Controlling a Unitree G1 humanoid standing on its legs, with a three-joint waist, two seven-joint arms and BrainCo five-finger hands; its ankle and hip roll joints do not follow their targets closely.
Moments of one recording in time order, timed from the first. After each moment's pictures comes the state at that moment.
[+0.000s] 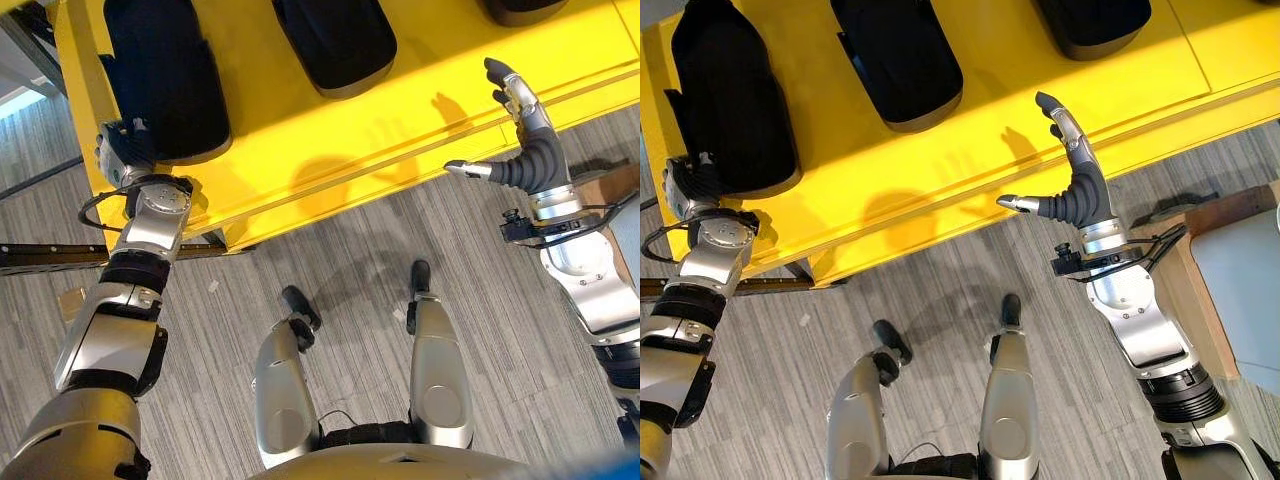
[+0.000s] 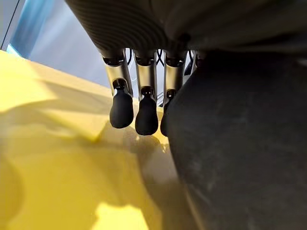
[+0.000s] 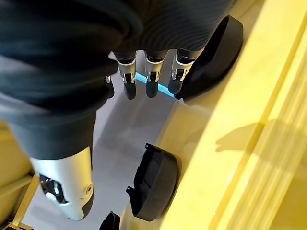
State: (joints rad) left arm -0.81 0.69 -0.21 0.73 -0.17 0.19 0.75; right arm -0.36 -0.73 0.17 -0.26 0.11 -0.13 -0.22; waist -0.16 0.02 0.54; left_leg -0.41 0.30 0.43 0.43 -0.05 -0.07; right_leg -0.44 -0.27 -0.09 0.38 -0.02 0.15
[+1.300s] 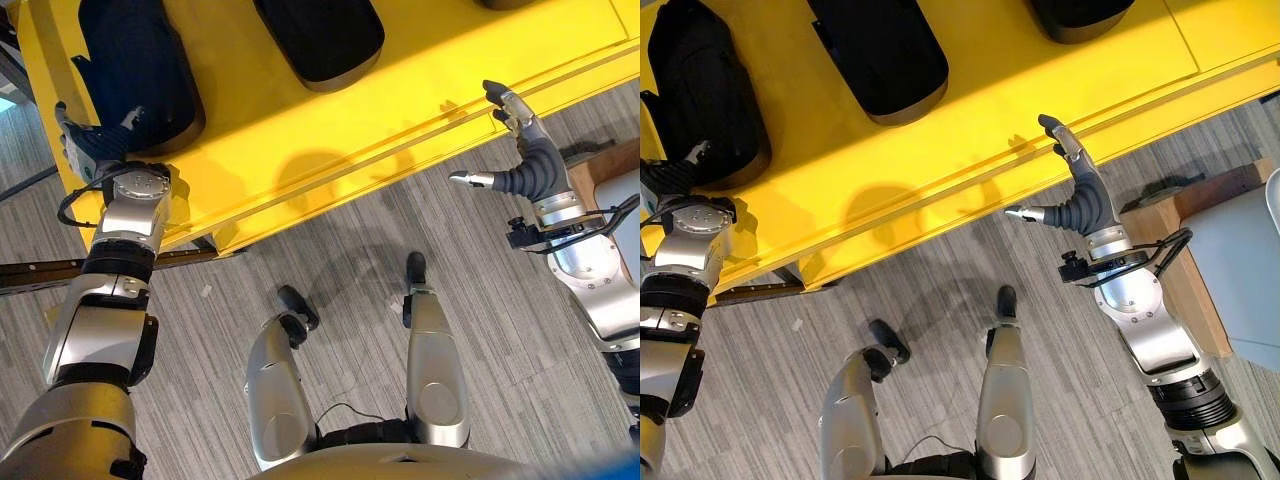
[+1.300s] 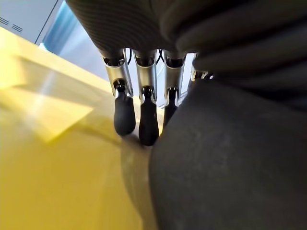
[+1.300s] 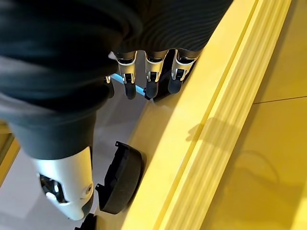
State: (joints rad) left arm -0.82 0.73 -0.14 0.75 -0.29 0.20 0.83; right arm -0.31 -0.77 0.15 -0.26 0.16 -0.07 -0.18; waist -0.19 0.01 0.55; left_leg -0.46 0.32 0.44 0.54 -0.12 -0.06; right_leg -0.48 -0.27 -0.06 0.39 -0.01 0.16
